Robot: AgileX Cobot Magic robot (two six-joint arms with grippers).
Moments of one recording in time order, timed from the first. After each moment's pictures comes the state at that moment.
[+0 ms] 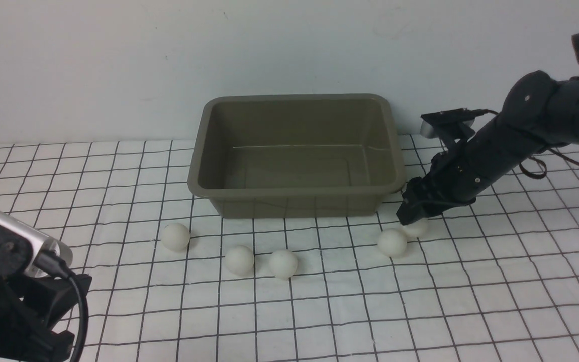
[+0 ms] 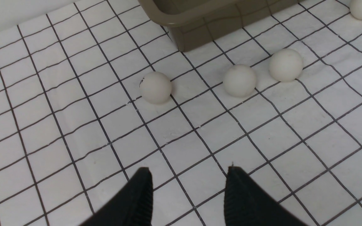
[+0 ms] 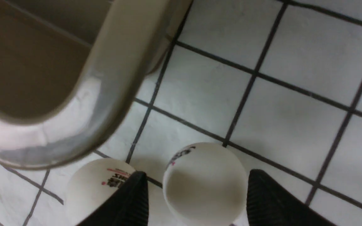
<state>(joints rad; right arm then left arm) 0.17 2.07 -1.46 0.52 0.89 -0.64 0.05 0.75 -0.50 -0.62 0.60 0.85</state>
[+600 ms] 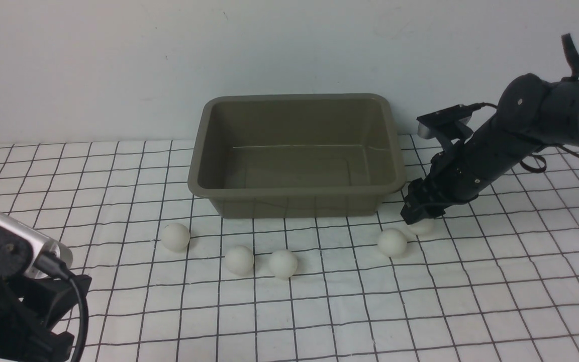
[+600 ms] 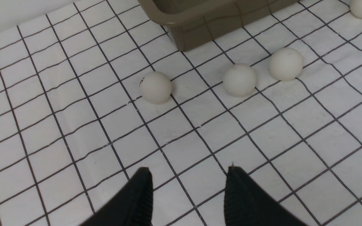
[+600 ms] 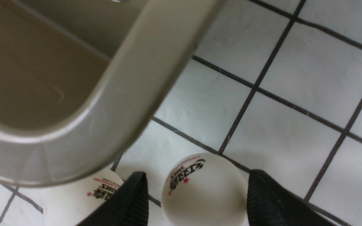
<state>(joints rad) 0.18 2.07 -1.46 0.44 0.85 -0.65 0.05 0.75 -0.50 -0.62 0.60 0.85</state>
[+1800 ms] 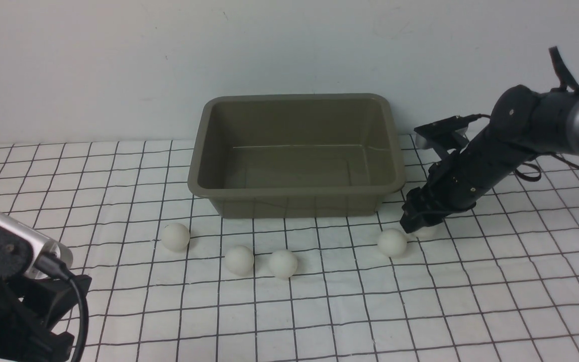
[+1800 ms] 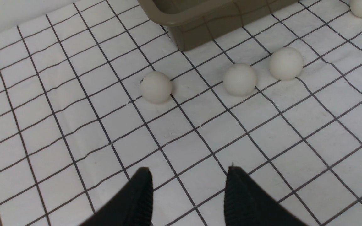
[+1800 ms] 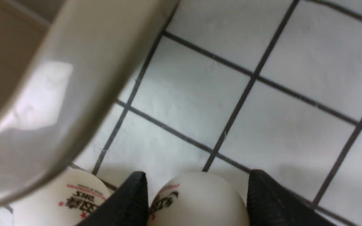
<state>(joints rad) 0.18 2.11 -1.47 0.43 0.84 -0.62 0.05 0.75 -0.50 -0.62 0.60 0.85</state>
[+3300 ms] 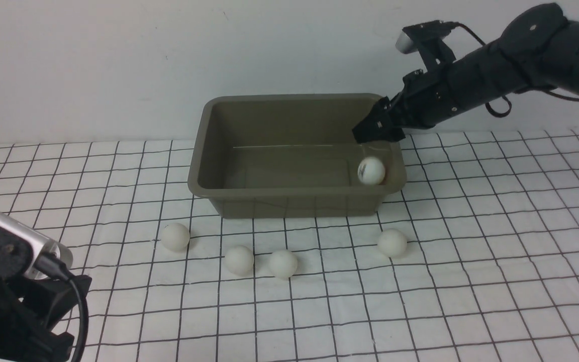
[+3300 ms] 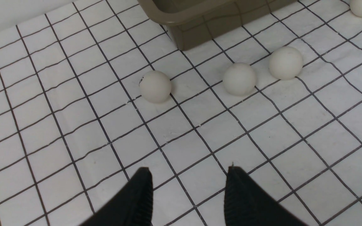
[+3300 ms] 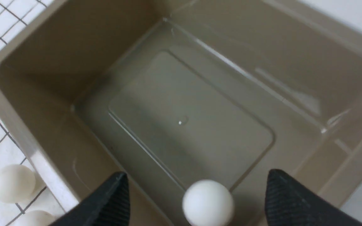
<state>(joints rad) 0.18 2.07 -1.75 0.81 0.93 -0.94 0.05 0.75 -0.50 -0.62 0.60 0.85</state>
